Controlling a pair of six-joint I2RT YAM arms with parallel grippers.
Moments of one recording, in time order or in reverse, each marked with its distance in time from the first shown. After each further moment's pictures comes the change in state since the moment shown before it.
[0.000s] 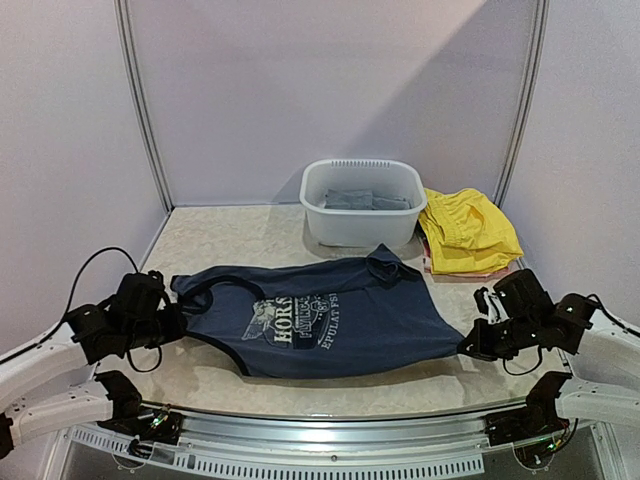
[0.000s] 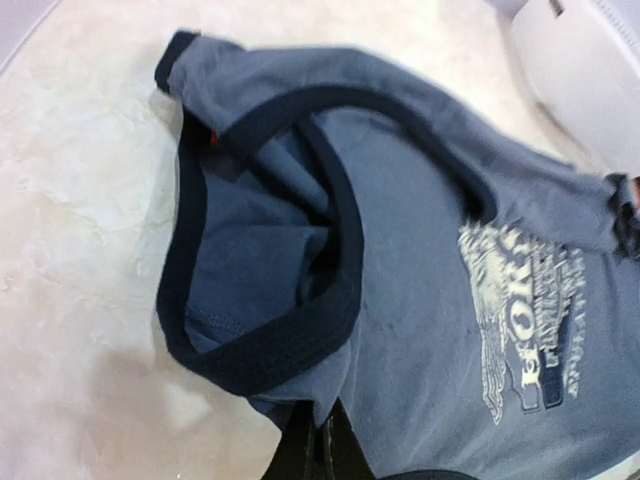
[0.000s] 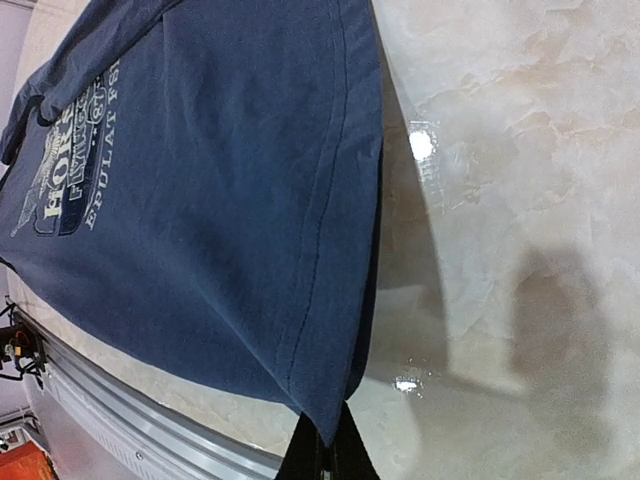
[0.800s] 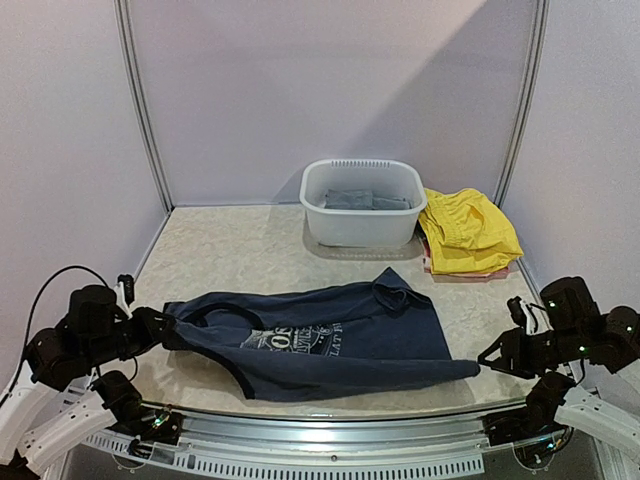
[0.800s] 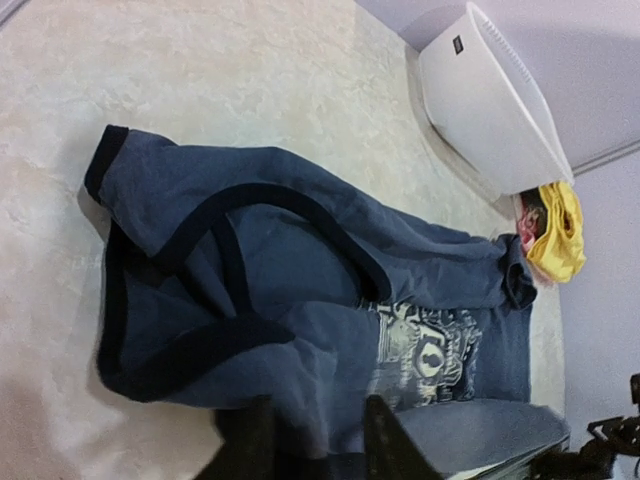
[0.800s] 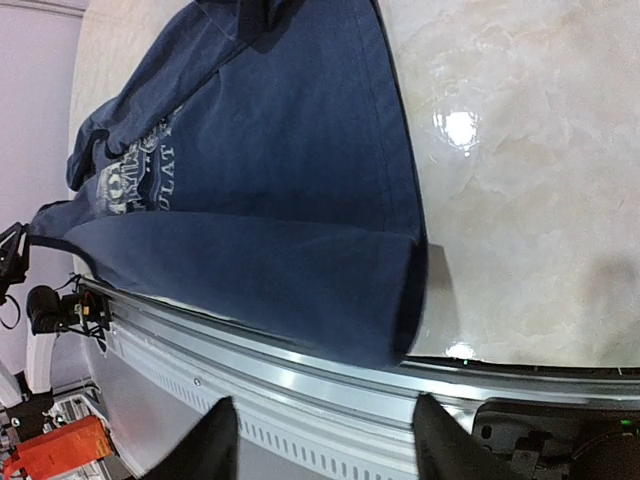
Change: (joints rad) left arm -0.003 -0.445 0.047 -0.259 0.129 -0.124; right arm 0.000 -0.365 0.118 -0.423 -0.101 0.113
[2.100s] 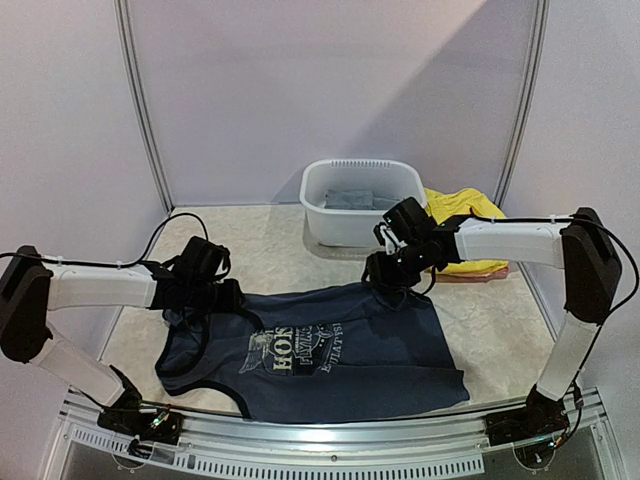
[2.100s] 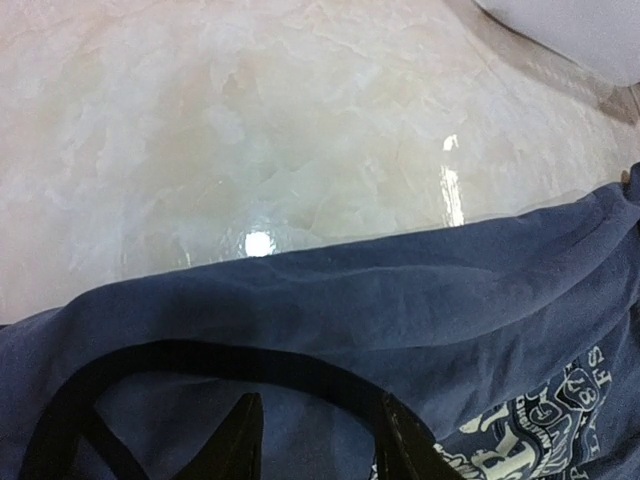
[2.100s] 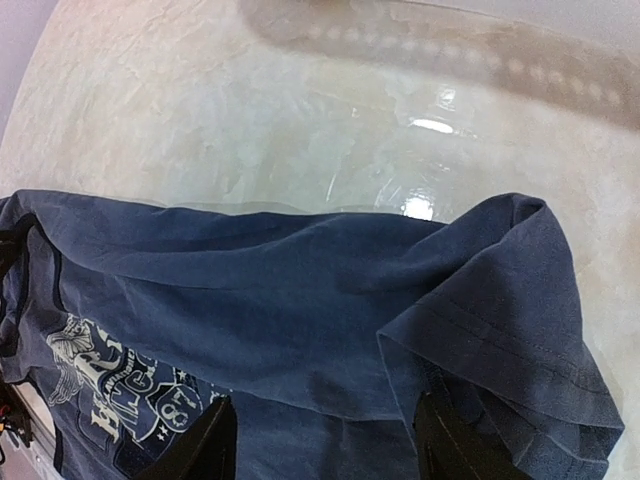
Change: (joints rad) left arm -0.002 1.165 0.235 0.644 0.024 0.362; right arm 0.087 1.376 0.657 0.695 0.163 -0.344
